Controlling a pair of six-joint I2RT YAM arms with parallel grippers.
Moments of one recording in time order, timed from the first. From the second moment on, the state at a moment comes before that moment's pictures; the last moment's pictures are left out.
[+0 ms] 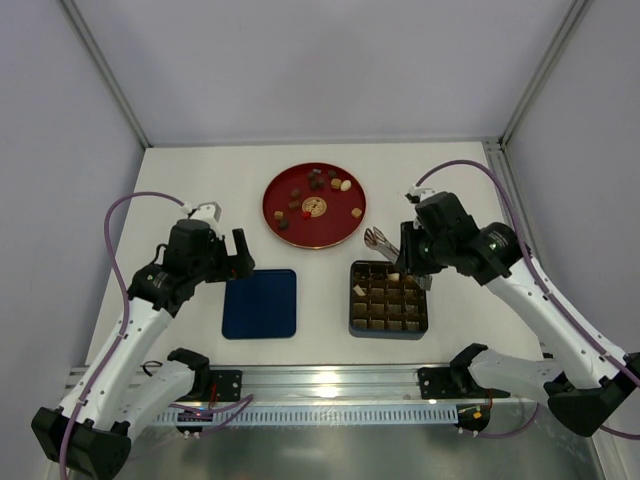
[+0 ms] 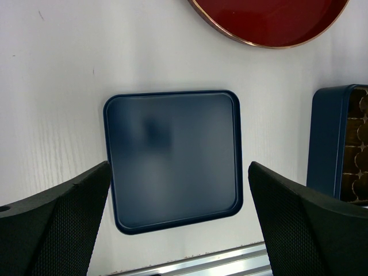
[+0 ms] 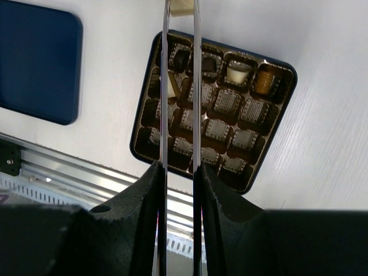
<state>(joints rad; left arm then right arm) -0.35 0.85 0.86 -0.75 -0.03 -0.39 0.61 1.10 1.26 -1.08 0.06 0.43</state>
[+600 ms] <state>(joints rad) -0.35 0.85 0.86 -0.75 -0.03 -0.39 0.69 0.91 1.11 -1.16 0.05 0.53</state>
